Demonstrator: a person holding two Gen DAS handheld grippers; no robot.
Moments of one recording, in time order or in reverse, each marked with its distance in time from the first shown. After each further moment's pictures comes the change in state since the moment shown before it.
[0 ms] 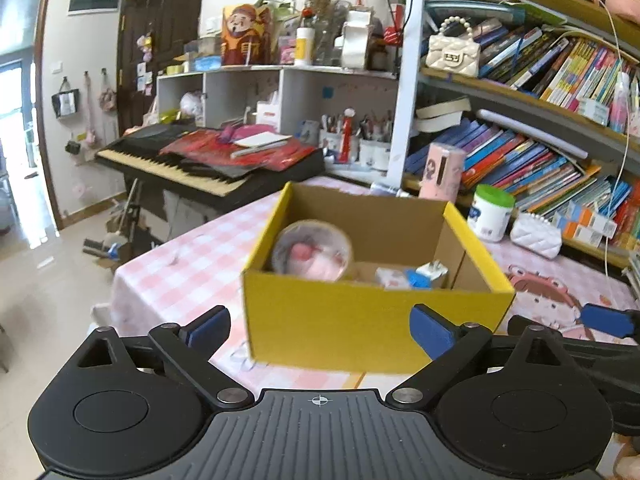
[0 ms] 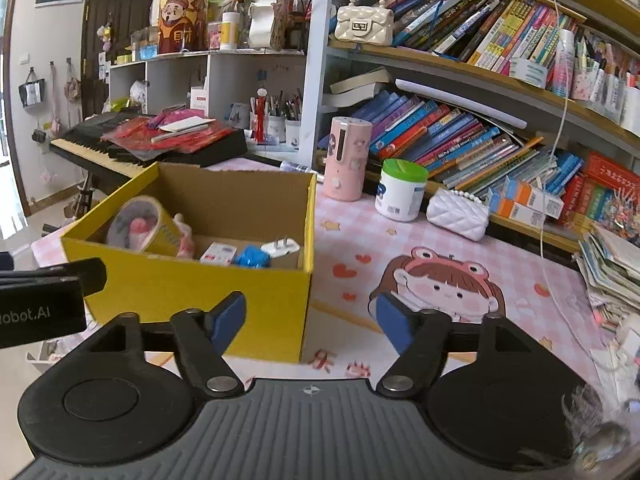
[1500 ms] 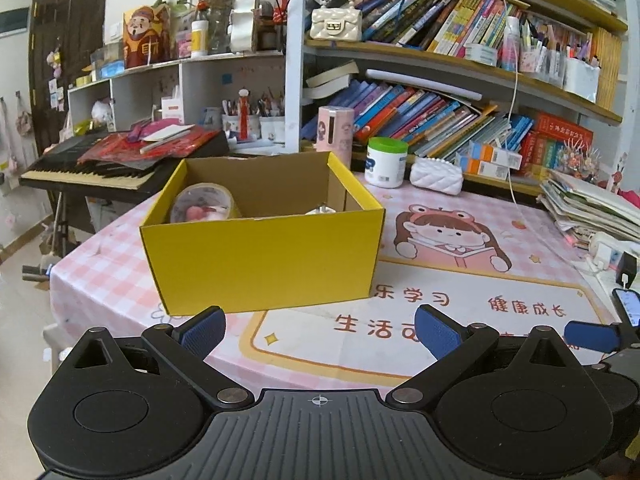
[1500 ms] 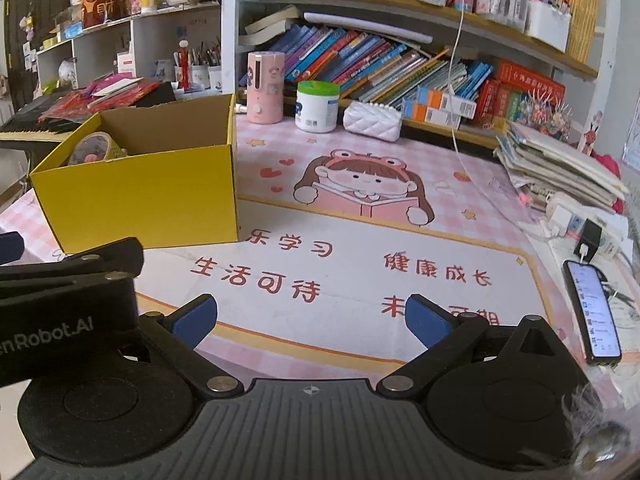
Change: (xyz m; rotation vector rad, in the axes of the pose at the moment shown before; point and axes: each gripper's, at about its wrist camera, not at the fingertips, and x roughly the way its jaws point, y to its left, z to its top) left arm -0.038 -0.047 -0.040 0.177 0.048 -0.232; right arm -0.062 -0.018 -0.068 0.163 0.169 -0.178
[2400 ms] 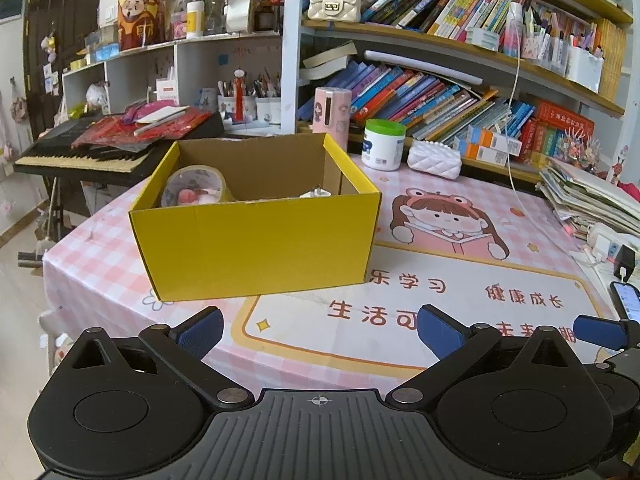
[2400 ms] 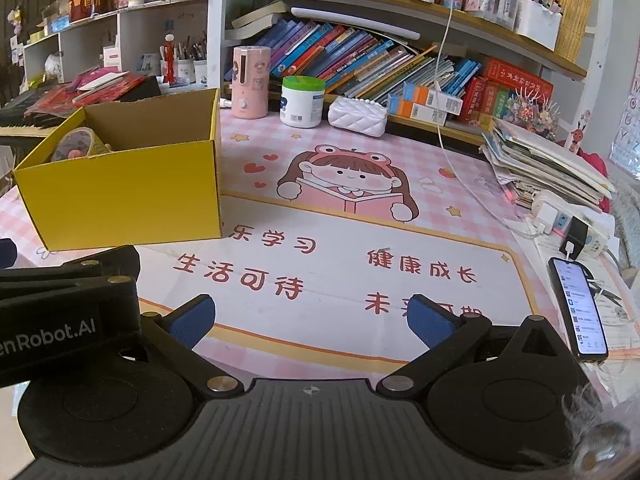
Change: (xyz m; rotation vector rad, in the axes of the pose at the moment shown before) left arm 0.006 -0.003 0.002 -0.011 0.064 -0.012; right arm 0.002 -0.002 0.001 -0.005 0.011 -0.053
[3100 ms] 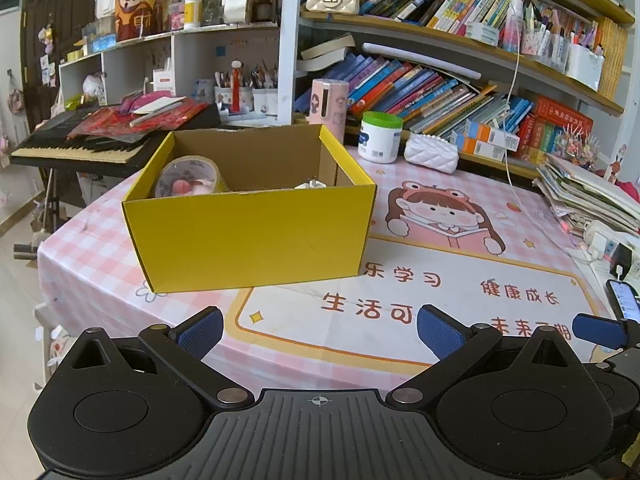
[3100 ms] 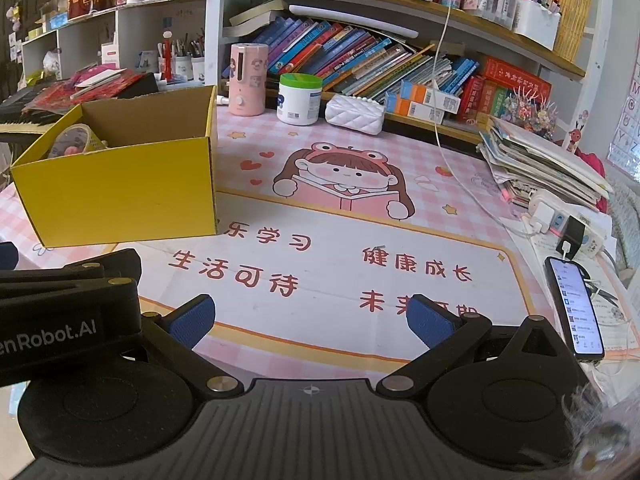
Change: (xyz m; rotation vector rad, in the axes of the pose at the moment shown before) left arm 0.003 -0.003 0.000 -0.011 0.022 -0.013; right arm 0.000 -0.004 -0.002 -0.003 0.003 -0.005
